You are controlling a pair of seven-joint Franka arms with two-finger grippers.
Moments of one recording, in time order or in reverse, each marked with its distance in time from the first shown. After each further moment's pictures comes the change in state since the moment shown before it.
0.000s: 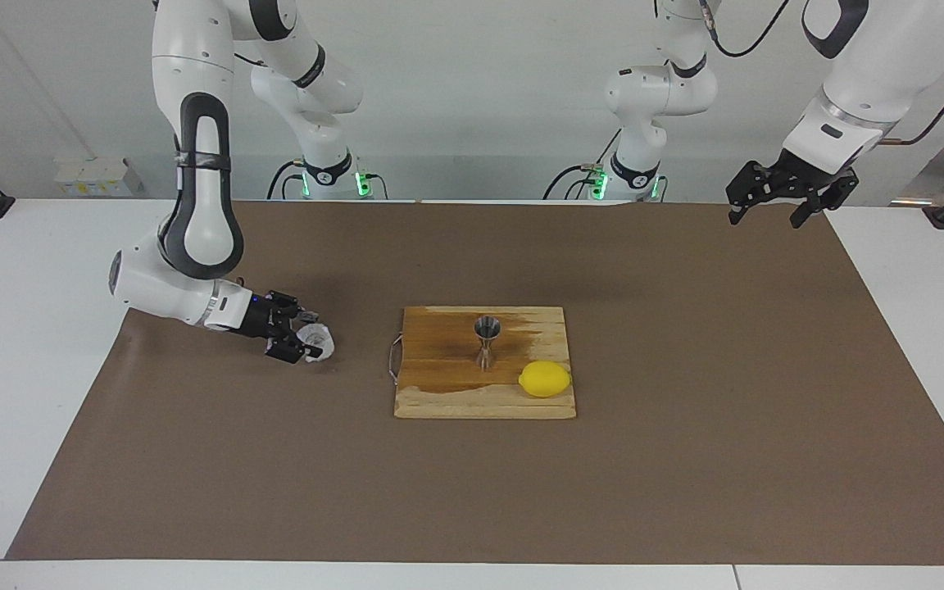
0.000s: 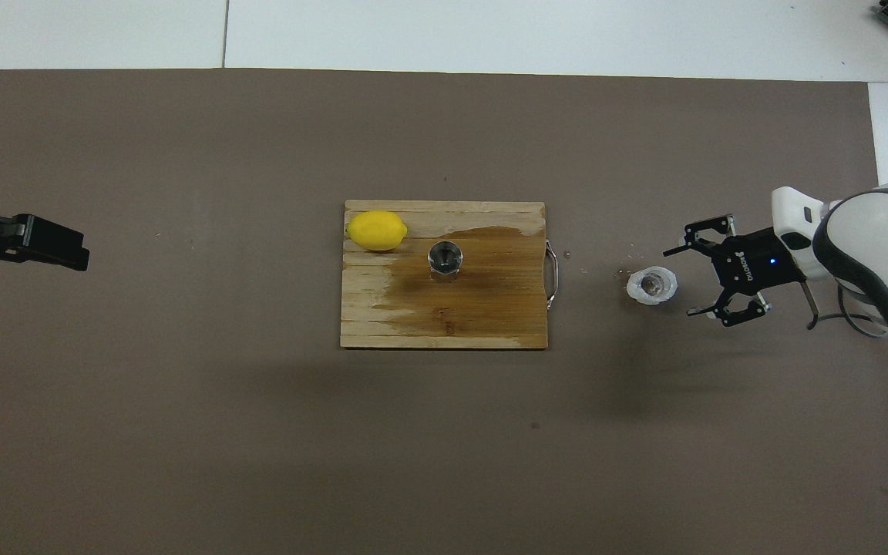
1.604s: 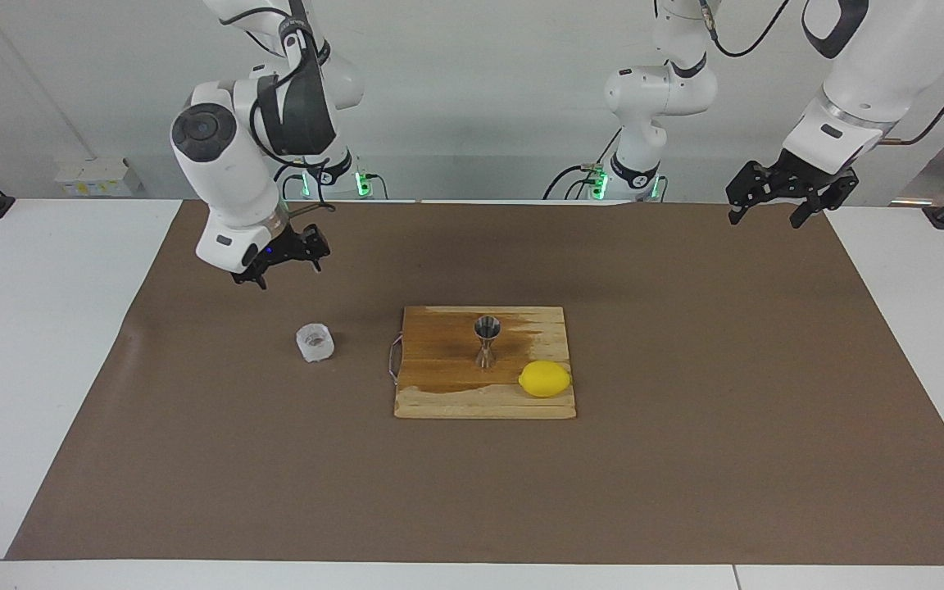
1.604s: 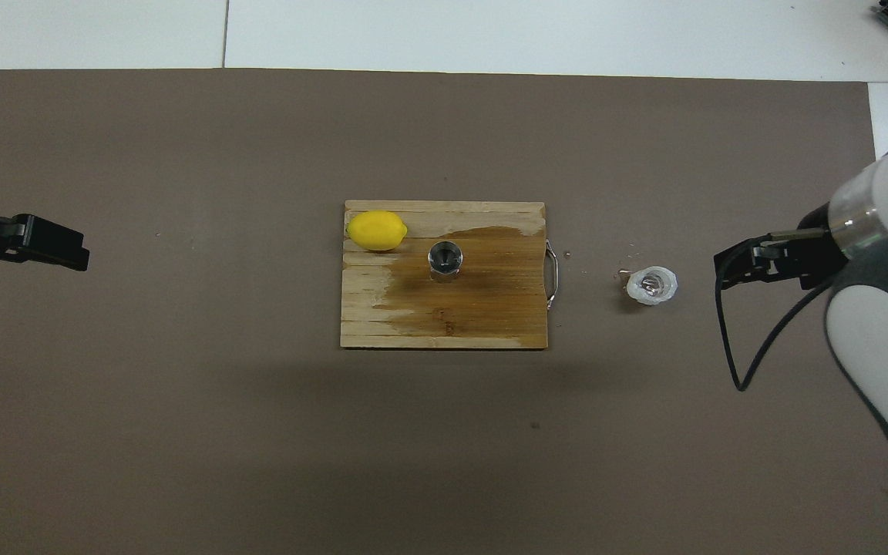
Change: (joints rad) left arm 0.000 0.000 0.000 0.000 0.000 0.000 0.000; right arm 0.253 -0.250 -0.015 0.281 -0.584 -0.306 2.482
